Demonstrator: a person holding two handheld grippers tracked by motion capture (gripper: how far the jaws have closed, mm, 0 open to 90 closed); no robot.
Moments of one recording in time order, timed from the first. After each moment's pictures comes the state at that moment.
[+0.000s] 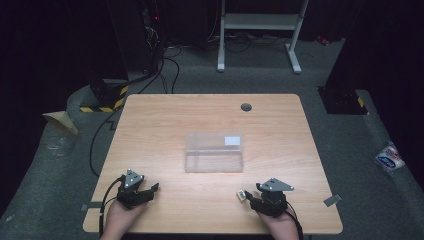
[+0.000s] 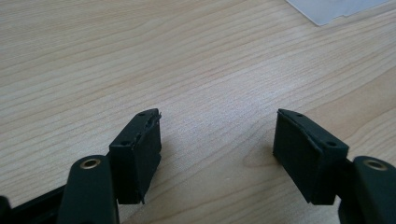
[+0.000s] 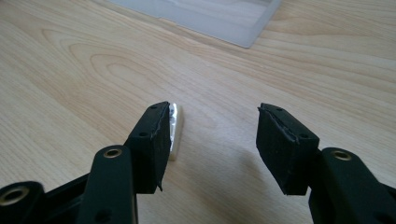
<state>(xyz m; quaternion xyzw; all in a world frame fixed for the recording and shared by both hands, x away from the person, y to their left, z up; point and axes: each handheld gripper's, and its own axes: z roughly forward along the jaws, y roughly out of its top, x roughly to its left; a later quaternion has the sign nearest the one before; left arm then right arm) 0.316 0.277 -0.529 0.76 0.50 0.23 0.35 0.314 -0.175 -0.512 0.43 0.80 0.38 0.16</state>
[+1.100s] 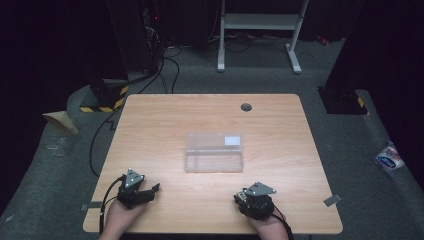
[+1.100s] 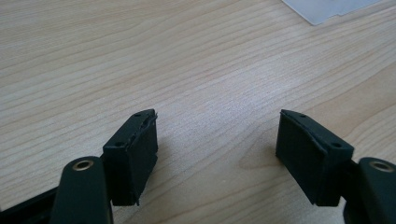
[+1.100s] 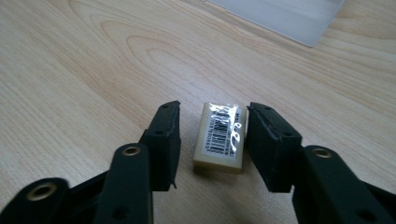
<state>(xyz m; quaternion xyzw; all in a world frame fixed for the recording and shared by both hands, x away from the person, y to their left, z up) 0.318 0.276 -0.529 0.77 0.49 0.22 0.35 0.306 -0.139 -0.521 0.39 0.83 0.36 0.16</state>
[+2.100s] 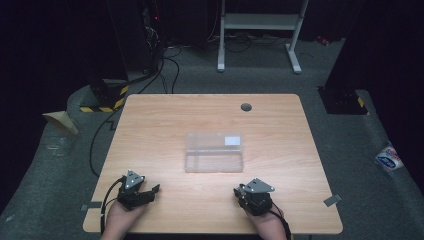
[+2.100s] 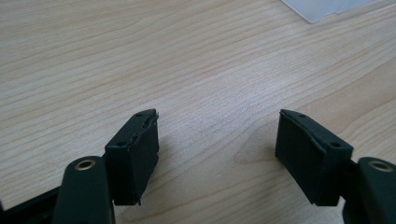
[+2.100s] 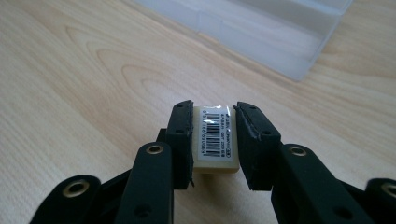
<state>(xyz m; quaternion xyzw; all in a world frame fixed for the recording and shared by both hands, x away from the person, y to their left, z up) 0.314 0.274 -0.529 0.77 0.49 0.23 0.35 0.314 -0.133 -0.514 0.38 0.83 0.37 0.19</state>
